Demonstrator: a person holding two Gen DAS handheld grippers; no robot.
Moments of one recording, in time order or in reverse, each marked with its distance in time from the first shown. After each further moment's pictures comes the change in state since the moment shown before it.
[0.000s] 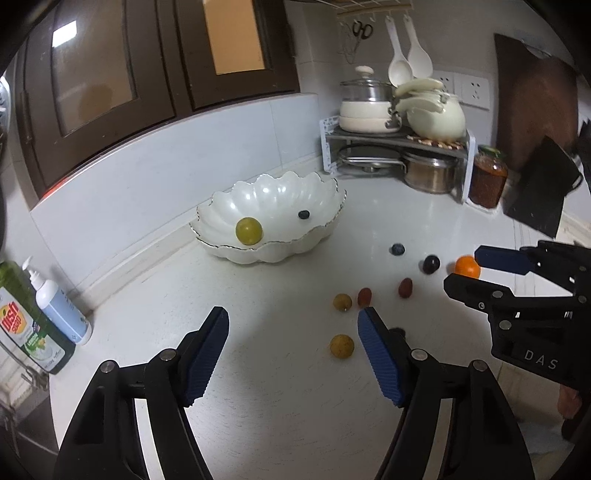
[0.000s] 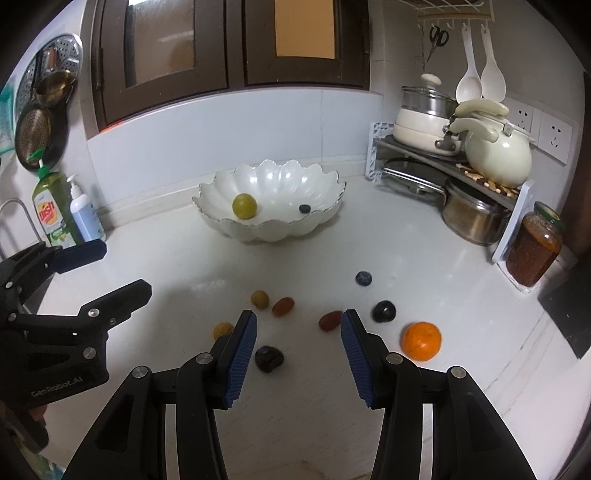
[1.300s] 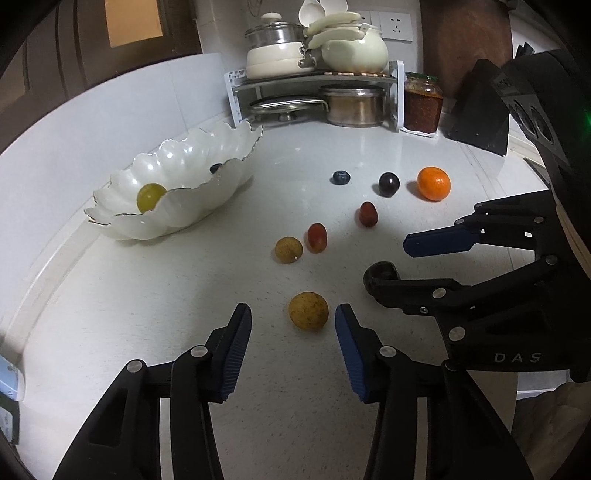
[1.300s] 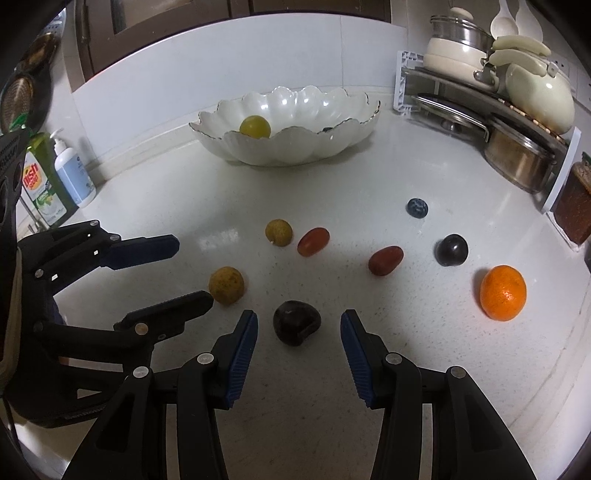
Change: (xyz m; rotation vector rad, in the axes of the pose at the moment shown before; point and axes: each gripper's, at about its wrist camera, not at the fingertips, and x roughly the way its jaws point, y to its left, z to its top) left arm 0.087 -0.013 -0.038 0.219 0.091 -0.296; right arm 0.084 0.019 -0.034 0.020 0.191 0.060
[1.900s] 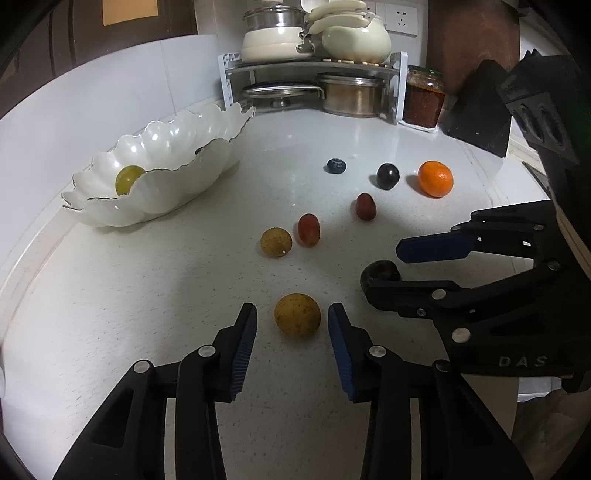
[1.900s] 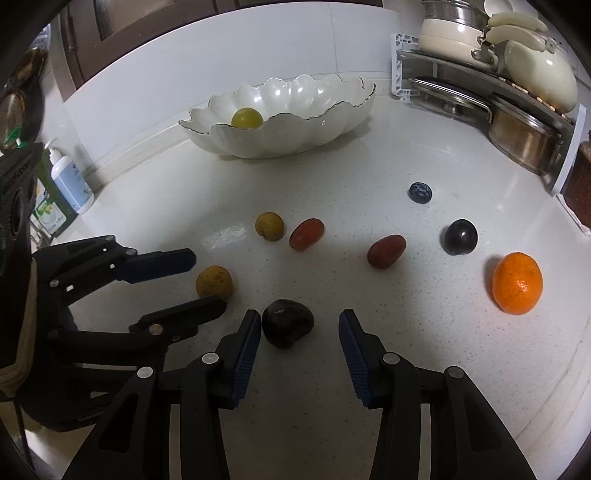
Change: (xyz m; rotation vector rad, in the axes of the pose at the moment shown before) left arm 0.024 0.000 0.003 -0.041 0.045 -0.053; right arm 0.013 -0.013 0.000 0.048 0.025 0.050
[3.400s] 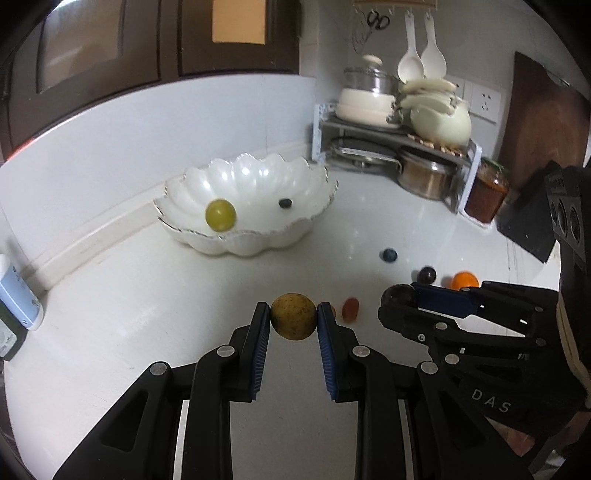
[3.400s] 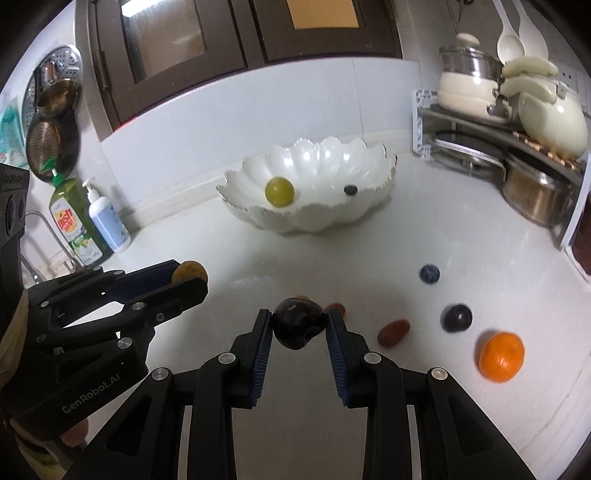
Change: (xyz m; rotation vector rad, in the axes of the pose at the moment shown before) left arm -0.069 0.012 0.035 -0.315 -0.140 0.212; right arm -0.046 0.003 0.040 -0.043 -0.175 0.099
